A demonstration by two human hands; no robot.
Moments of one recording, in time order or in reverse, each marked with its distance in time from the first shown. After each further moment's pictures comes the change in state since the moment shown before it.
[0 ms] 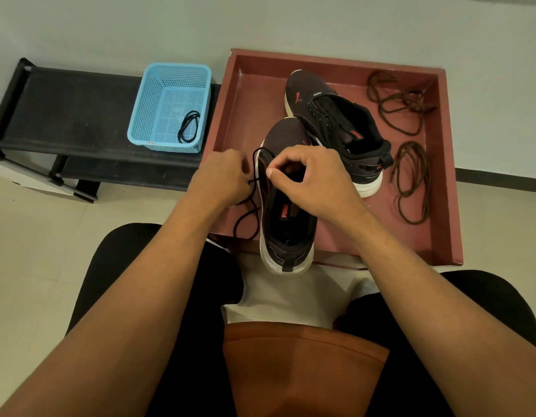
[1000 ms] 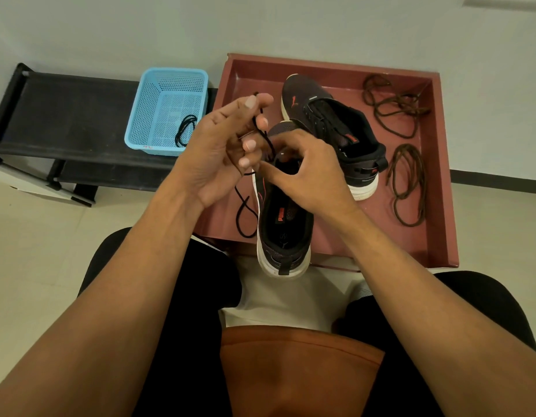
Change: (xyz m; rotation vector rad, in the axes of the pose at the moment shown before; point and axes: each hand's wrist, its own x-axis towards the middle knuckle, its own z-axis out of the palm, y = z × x) left_hand -0.022 0.029 -0.039 -1.647 -0.211 0.359; right_hand 0.009 -0.006 0.001 0.072 0.080 0.027
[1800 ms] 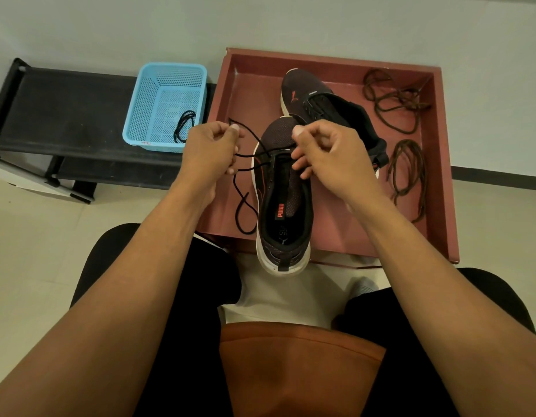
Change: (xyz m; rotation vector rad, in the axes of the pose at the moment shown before) left_hand 0.016 -0.028 -0.031 0.623 0.508 -0.068; right_hand 0.006 0.020 -0.022 0.265 0.041 0.245
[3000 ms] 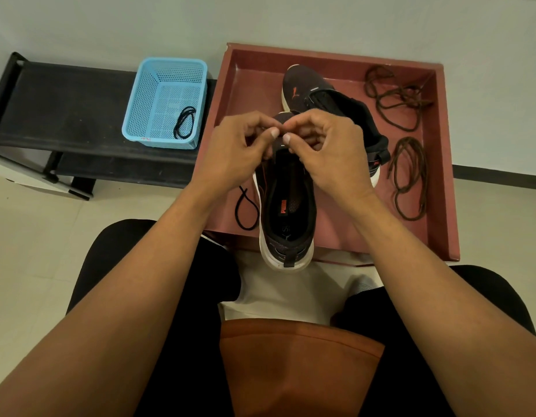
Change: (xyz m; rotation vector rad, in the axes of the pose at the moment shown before) left_hand -0.009 0.003 0.014 0.379 -0.228 0.502; right_hand -0.003 -0.011 0.008 -0.204 0.089 -0.244
